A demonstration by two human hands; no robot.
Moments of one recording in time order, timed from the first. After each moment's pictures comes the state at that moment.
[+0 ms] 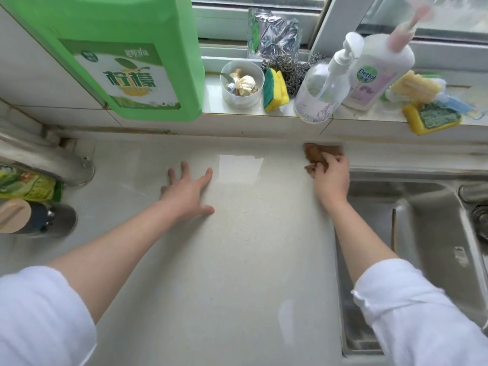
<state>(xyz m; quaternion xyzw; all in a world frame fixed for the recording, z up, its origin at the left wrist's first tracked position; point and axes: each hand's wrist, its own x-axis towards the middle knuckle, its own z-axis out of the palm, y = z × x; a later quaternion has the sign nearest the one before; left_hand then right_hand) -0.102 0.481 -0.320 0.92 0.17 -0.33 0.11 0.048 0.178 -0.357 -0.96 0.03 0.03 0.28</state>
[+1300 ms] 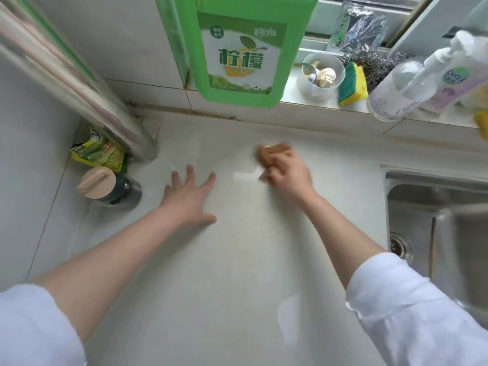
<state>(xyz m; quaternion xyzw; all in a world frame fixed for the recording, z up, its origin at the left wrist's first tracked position) -0.215 0.586 -0.321 0.92 0.17 -0.34 0.09 -0.054 0.376 -0.340 -0.92 -0.22 0.17 0.27</state>
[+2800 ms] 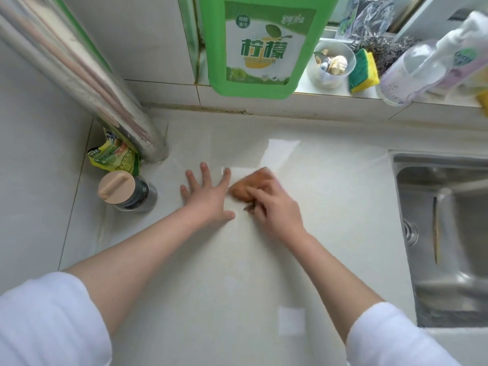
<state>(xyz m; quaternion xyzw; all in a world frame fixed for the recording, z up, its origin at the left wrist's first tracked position) -0.208 0.581 -0.326 0.91 0.17 -0.35 0.15 -0.169 0.391 -0.353 -0.92 -0.29 0.09 0.26</state>
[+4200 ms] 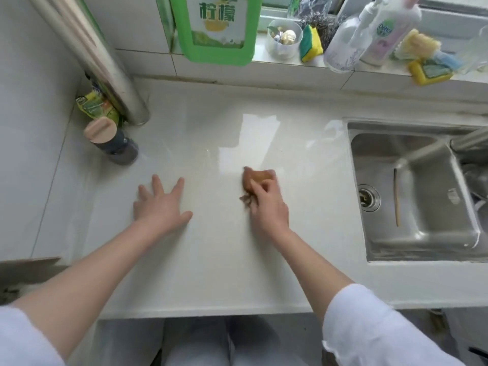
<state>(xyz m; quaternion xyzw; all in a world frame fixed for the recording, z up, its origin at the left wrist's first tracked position) -0.354 0.539 -0.323 0.92 0.26 -0.30 0.08 -0.265 0.298 -0.343 -0.94 -0.15 0.10 0.28</state>
